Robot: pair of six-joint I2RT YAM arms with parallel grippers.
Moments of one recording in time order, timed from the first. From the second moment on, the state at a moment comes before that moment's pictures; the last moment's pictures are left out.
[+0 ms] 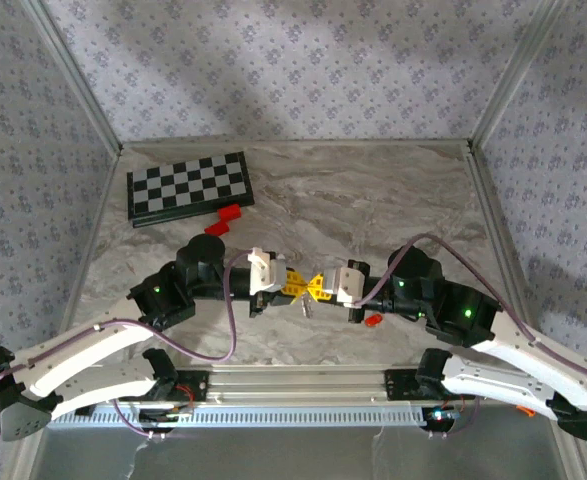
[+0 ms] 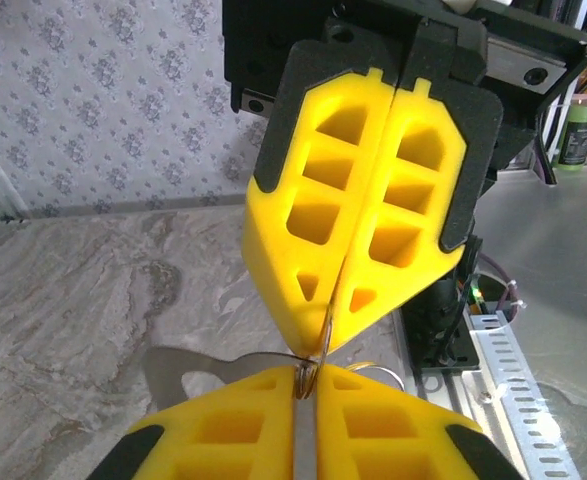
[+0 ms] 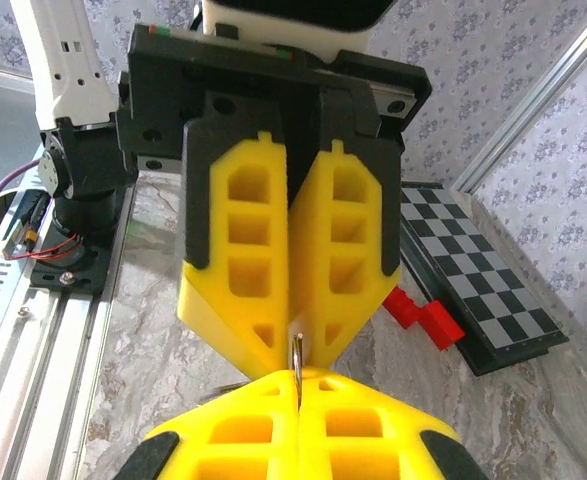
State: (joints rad) left arm -0.99 0.92 0.84 -0.14 0.53 0.22; right arm 1.06 0.76 0.92 -0.45 -0.22 -0.47
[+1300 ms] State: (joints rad) left arm -1.02 0.90 0.84 -0.13 0.55 0.23; right arm 1.09 0.69 0.89 -0.41 -0.20 -0.43
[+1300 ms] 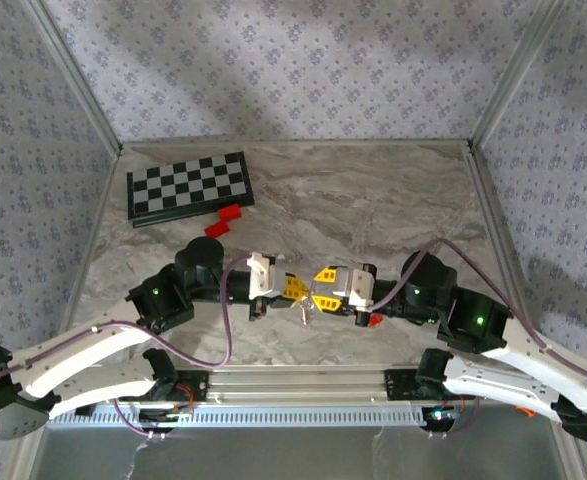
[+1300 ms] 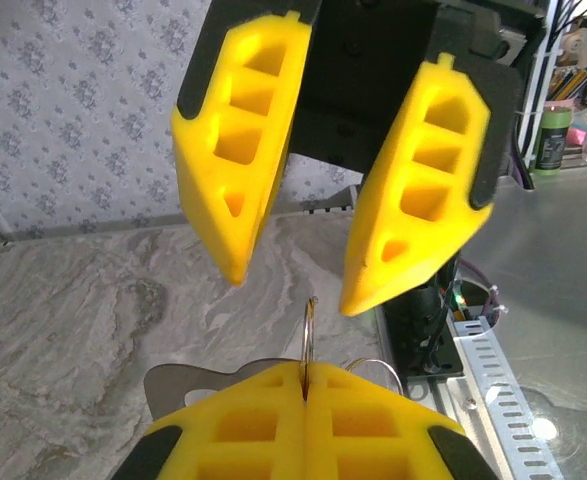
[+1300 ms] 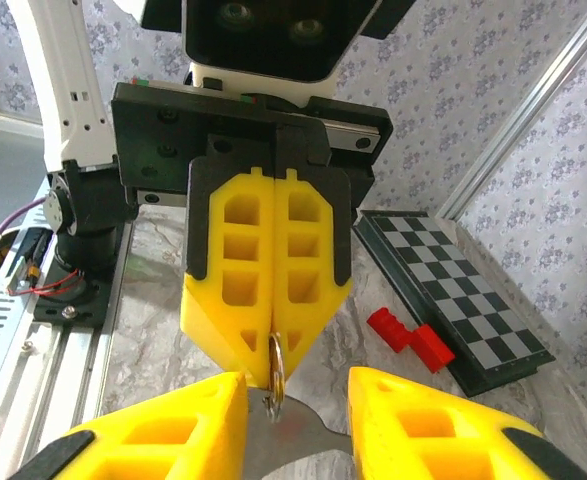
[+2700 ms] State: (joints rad) left arm -1.02 0.84 0.83 -0.08 0.57 0.21; right arm 1.09 0.64 0.75 -0.23 -0.28 -0.35
